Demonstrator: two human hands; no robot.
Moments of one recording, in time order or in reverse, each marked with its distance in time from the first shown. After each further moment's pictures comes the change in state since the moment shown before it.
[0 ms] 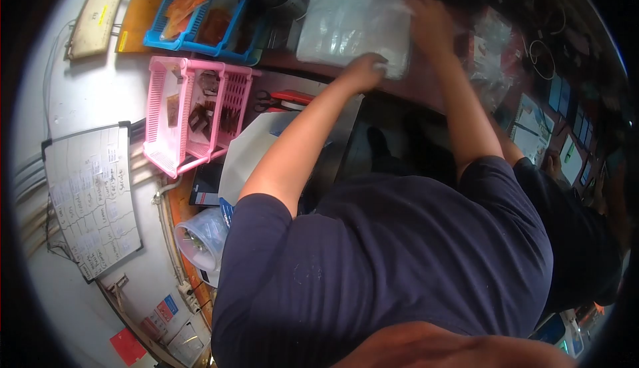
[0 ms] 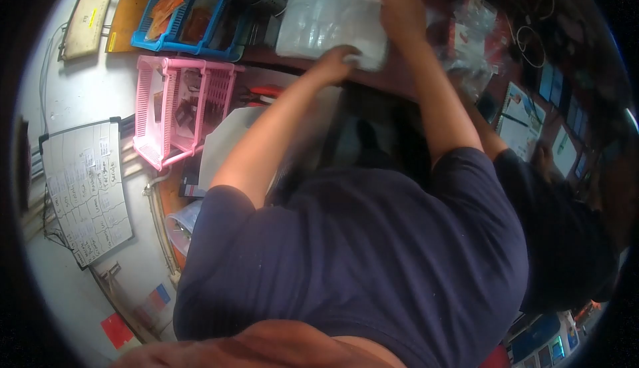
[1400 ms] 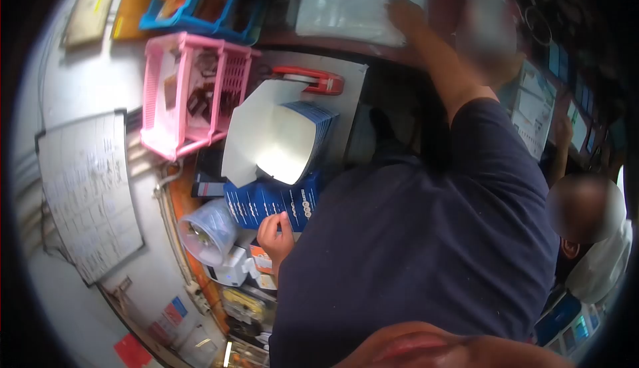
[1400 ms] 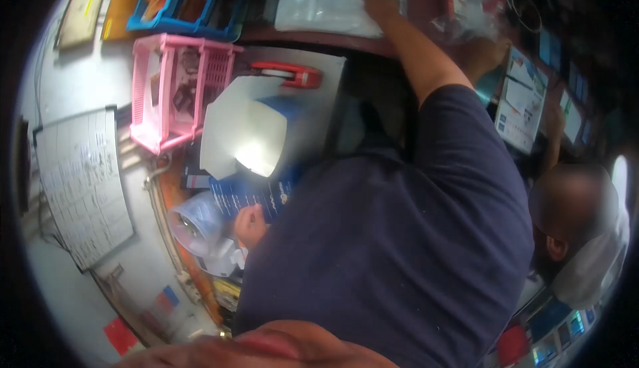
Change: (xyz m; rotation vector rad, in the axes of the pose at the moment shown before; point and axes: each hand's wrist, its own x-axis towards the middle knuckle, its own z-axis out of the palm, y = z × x) left_hand -0.492 -0.061 0.055 0.263 0.854 -0.227; right_hand -0.041 -0.016 0.098 -0.271 -0.533 0.290
